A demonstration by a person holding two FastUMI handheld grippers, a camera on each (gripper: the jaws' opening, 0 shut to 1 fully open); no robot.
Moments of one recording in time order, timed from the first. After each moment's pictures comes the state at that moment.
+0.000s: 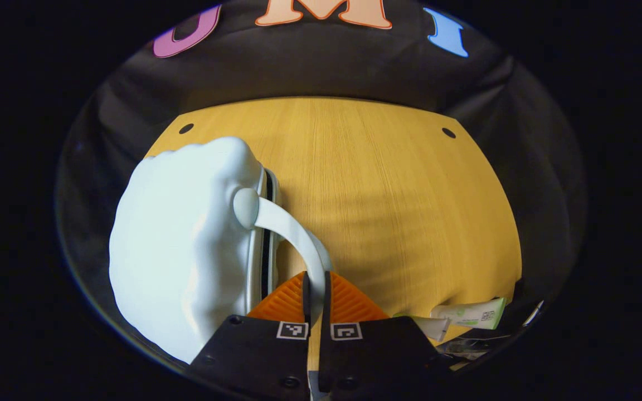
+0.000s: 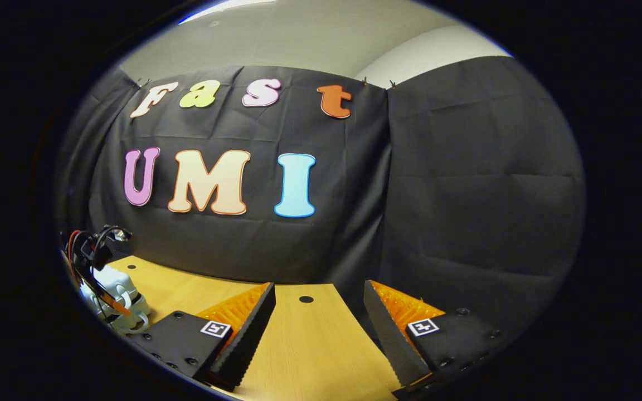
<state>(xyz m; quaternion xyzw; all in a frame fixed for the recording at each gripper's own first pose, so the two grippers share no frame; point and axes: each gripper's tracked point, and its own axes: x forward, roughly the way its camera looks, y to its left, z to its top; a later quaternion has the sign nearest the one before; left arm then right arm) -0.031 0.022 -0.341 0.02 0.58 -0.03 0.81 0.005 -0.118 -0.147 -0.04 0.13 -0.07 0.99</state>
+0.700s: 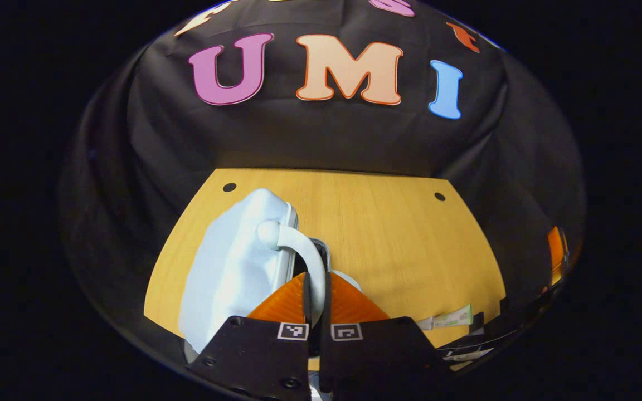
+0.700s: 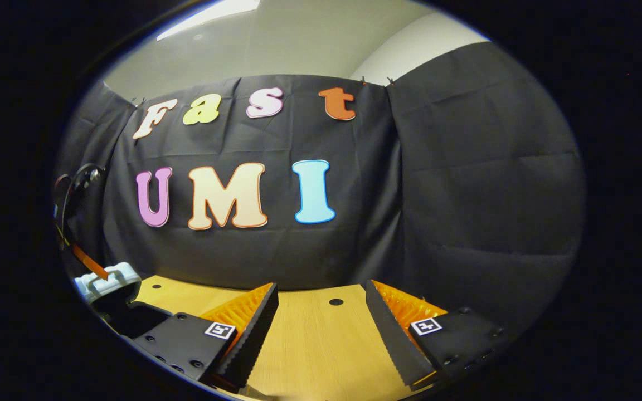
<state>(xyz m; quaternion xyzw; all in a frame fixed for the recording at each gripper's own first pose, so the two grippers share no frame) -0.009 0.045 -0.216 -0.01 0.44 -0.04 0.90 0.001 -0.047 -0.139 0.00 0.12 -0.05 0.99</state>
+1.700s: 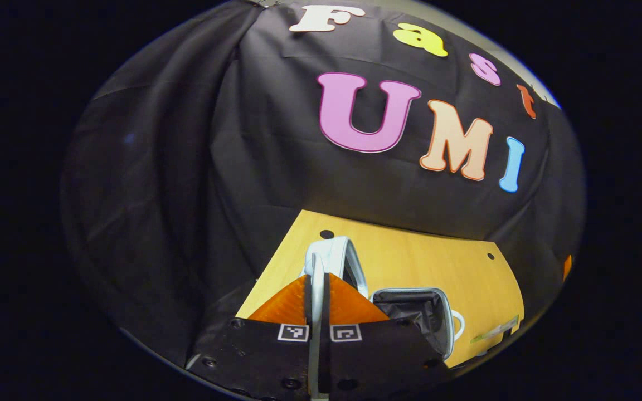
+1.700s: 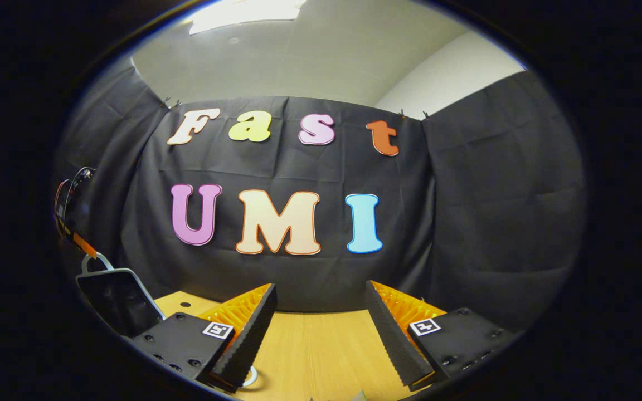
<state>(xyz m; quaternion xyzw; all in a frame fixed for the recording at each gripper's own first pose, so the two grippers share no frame) 0.020 0.357 -0.176 -0.05 0.33 0.08 0.94 -0.020 0.154 -0.071 -0.04 0.04 -0.02 1.00</state>
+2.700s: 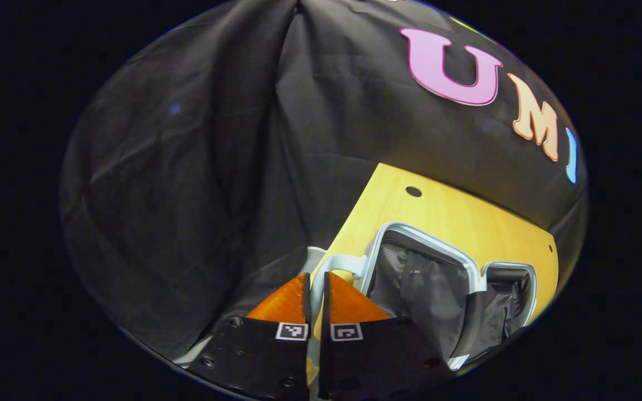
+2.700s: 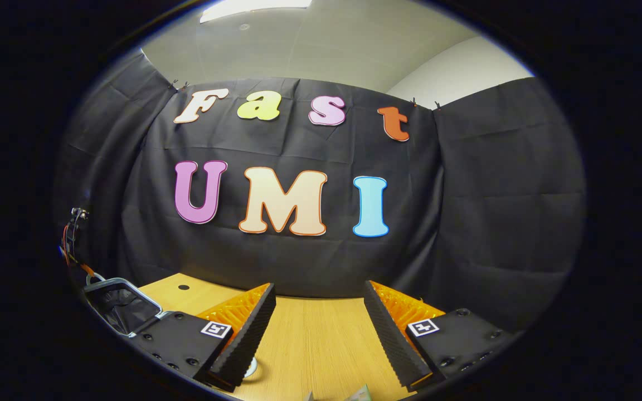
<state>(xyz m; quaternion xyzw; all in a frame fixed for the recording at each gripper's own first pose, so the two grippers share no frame) -0.006 0.493 -0.337 -0.03 0.41 0.23 0.88 -0.015 0.161 -0.107 -0.05 0.09 -0.02 0.99</state>
